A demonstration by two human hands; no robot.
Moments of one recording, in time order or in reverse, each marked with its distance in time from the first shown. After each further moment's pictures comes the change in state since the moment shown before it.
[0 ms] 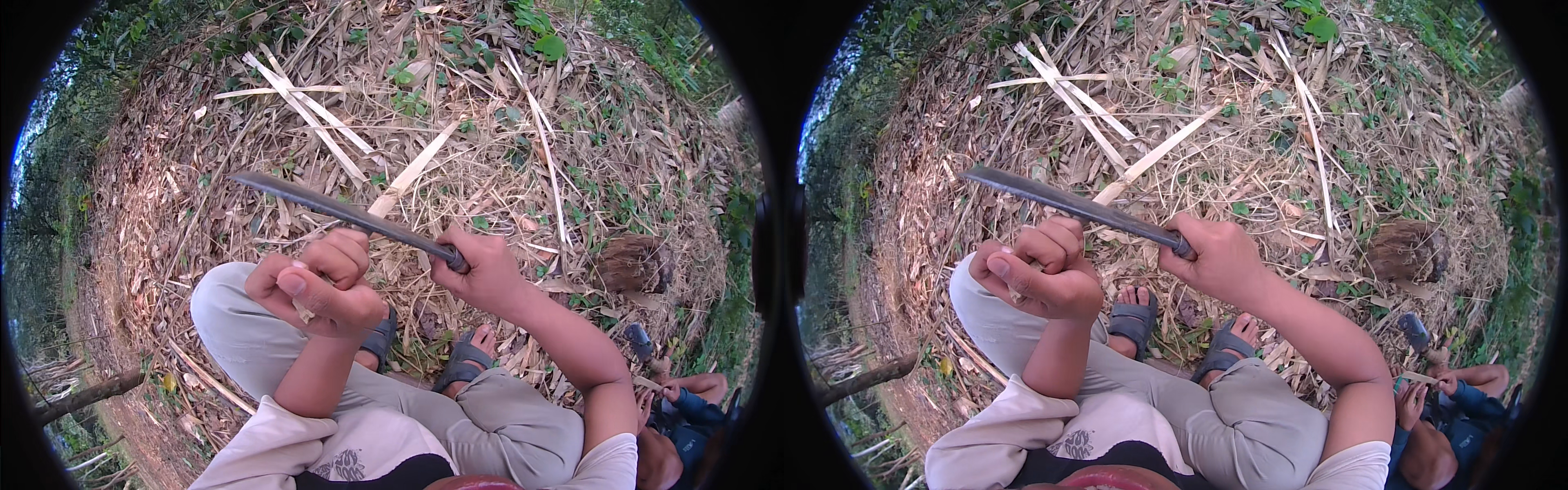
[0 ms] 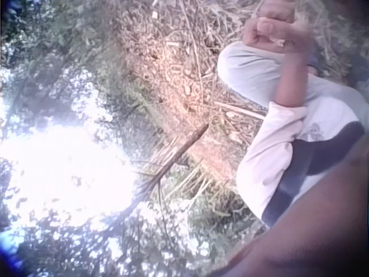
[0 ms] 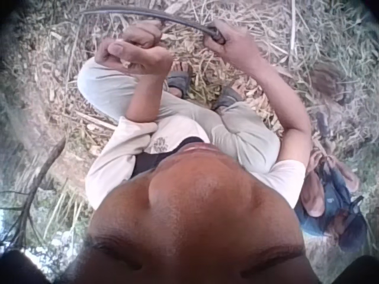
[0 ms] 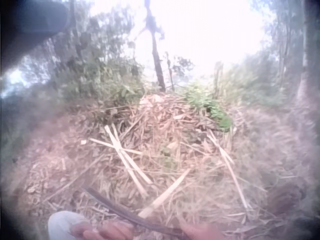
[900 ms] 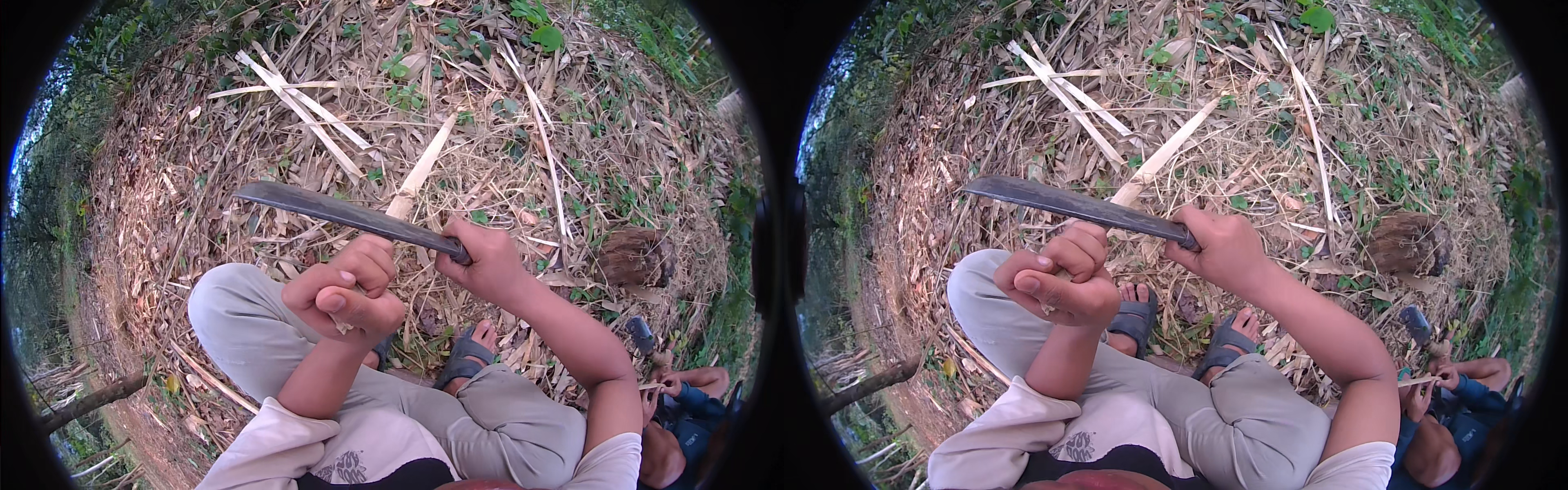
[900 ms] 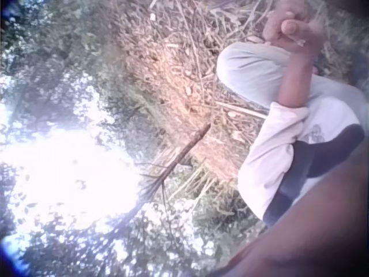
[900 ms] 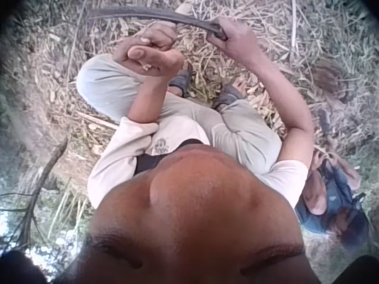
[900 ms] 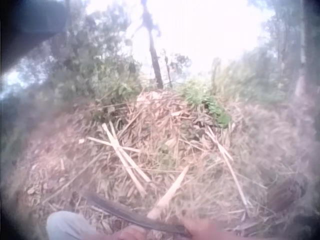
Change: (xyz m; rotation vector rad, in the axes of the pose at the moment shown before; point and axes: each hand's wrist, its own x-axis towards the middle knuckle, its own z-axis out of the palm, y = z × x) left_hand -0.013 -0.003 0.009 0.032 -0.169 0.012; right_hand -0.002 0.014 -0.002 -0.125 0.041 -0.113
